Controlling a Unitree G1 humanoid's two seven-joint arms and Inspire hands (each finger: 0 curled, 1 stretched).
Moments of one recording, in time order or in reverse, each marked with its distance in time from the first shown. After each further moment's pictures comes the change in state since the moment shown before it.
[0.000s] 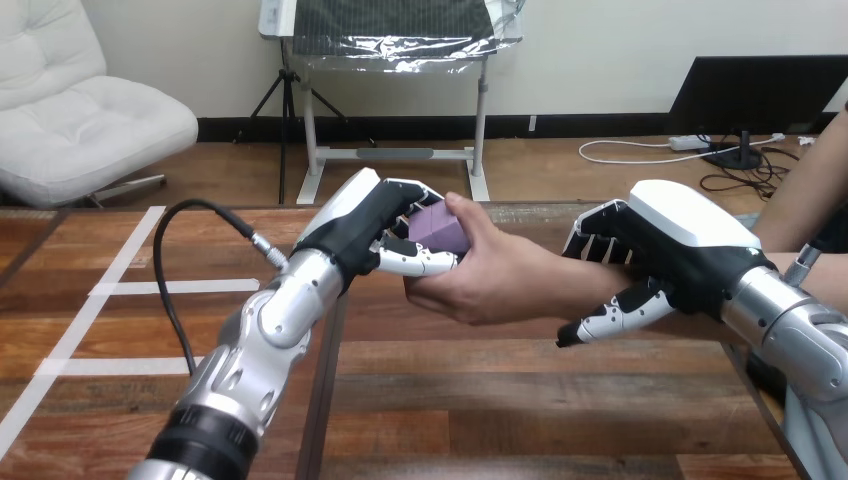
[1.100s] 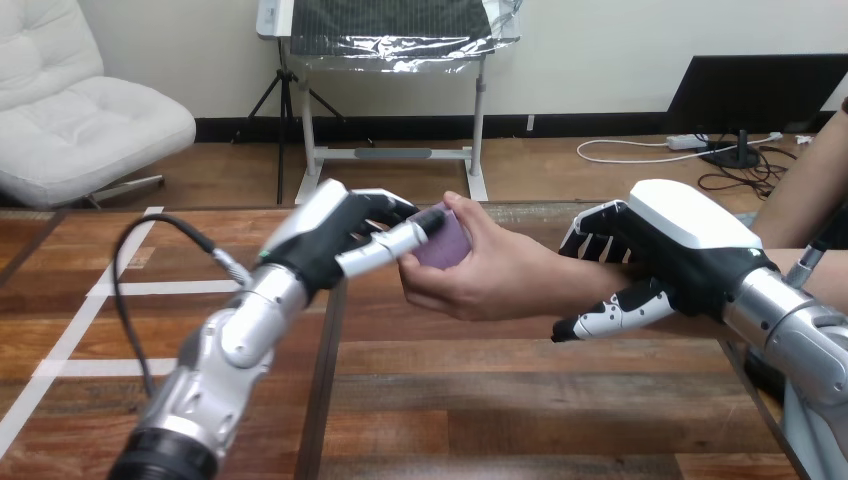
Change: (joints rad) left arm 0.076 0.085 0.020 -0.057 0.014 -0.047 0.010; right arm 0.009 -0.002 -0.012 0.004 -0.011 -0.032 -0.005
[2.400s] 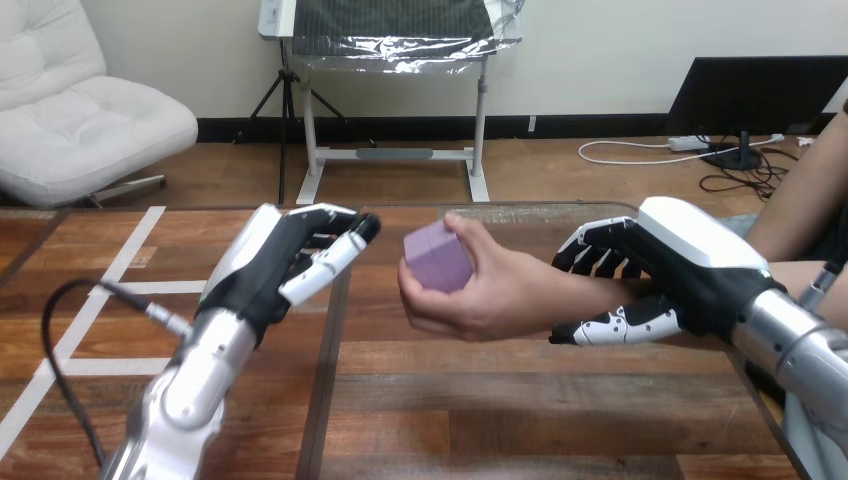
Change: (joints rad) left arm 0.246 0.034 0.098 -0.238 -0.089 0.008 0.050; right arm 0.074 0.003 -0.040 -0.010 0.085 -0.049 0.008
